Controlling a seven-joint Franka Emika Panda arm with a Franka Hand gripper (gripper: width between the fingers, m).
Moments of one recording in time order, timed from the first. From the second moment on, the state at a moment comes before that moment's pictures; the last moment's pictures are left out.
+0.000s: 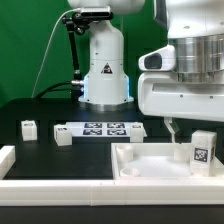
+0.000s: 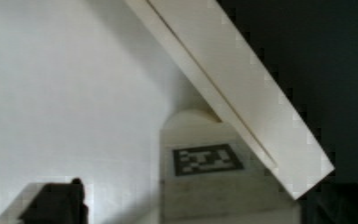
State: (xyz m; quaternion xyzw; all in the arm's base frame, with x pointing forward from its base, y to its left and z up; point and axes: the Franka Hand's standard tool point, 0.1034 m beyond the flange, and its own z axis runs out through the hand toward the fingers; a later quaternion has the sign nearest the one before) arm 0.617 0.117 0.070 -0.96 0.27 0.01 0.05
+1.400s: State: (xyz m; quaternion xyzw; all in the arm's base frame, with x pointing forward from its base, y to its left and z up) arm 0.621 0.121 0.069 -0.72 0.69 0.02 0.07
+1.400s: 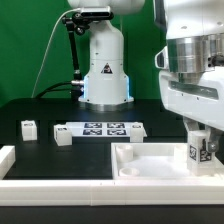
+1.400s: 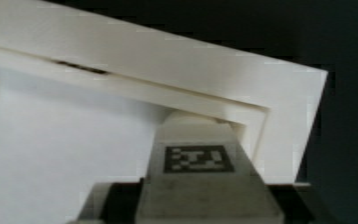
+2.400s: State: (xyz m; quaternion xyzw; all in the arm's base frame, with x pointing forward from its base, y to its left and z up) arm 0.623 0.112 0.070 -0.51 0.85 0.00 0.07
